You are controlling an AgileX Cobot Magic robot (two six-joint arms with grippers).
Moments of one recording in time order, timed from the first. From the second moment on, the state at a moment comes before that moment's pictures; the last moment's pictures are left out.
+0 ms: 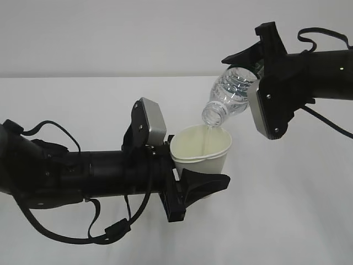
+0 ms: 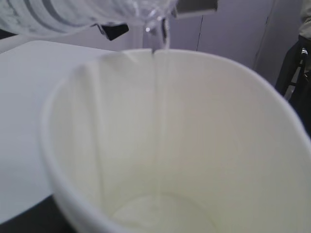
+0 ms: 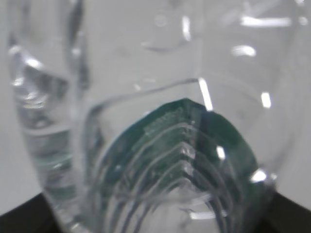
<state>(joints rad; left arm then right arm) -0.63 1.99 -0.79 0.83 -1.08 -0.42 0.21 1.61 -0.91 -1.20 -0.45 -0.80</state>
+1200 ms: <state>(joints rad) -0.63 1.99 -0.79 0.82 -1.06 -0.42 0.21 1.61 -0.91 -1.20 -0.45 -0.81</state>
